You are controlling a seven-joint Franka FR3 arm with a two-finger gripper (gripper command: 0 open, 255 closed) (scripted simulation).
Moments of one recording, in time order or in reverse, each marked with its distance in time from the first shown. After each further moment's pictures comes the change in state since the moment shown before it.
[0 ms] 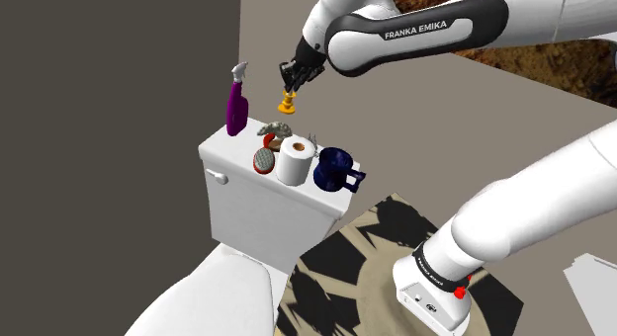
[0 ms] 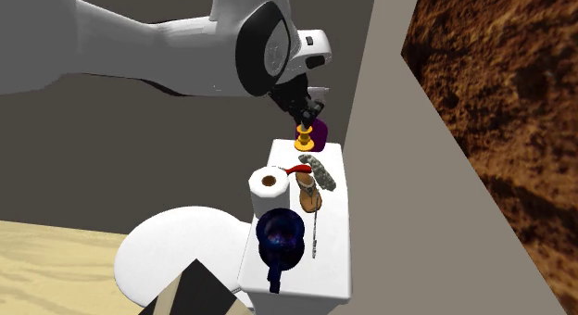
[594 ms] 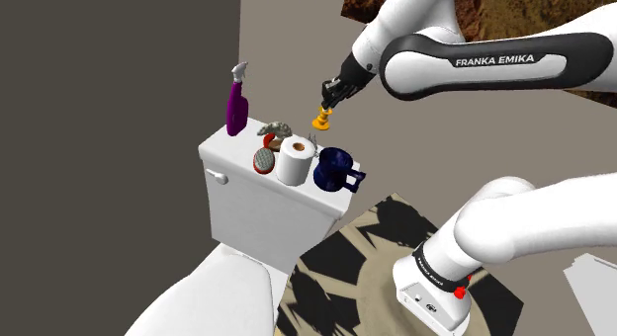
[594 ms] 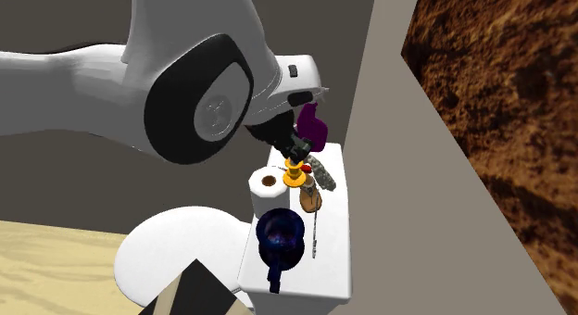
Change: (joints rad) arm 0.061 -0.387 -0.106 -0.335 0.108 -0.041 -0.133
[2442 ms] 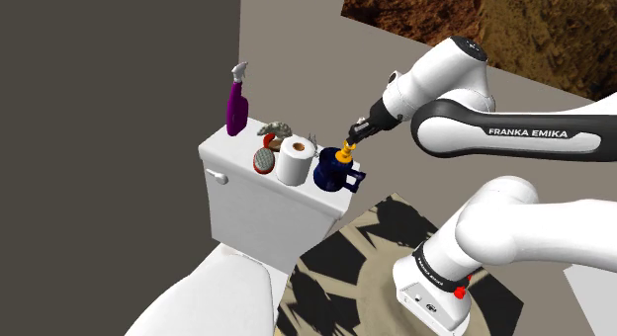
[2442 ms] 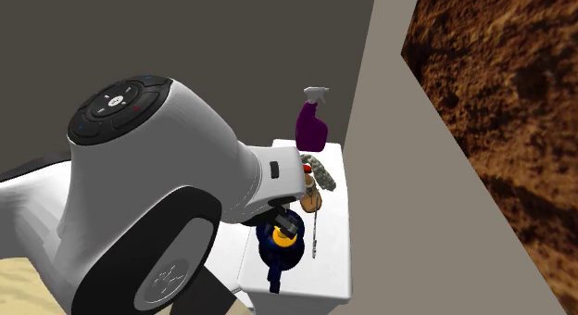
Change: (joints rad) arm 0.029 -0.319 -0.078 -0.380 0.013 0.061 -0.072
